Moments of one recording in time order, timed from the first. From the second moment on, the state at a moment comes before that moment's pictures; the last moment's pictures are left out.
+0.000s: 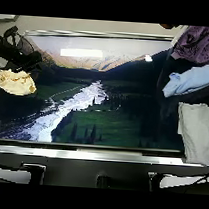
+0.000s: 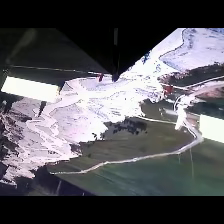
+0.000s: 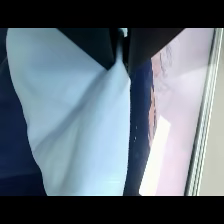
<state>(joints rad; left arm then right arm) 0.02 -1.63 1.97 1.37 -1.58 -1.87 -0.59 -1.69 2.05 2.06 -1.21 -0.92</state>
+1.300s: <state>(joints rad) 0.02 -1.63 1.97 1.37 -1.66 -1.86 -0.60 -1.41 1.68 1.33 -1.79 -0.84</state>
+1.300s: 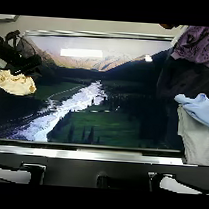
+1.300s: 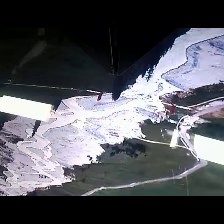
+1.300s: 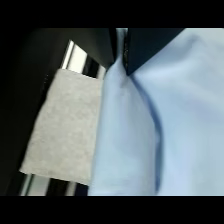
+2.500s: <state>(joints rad) 0.02 -1.63 1.97 1.37 -1.66 -1.86 -0.60 -1.31 1.10 1.09 -1.71 -0.84</state>
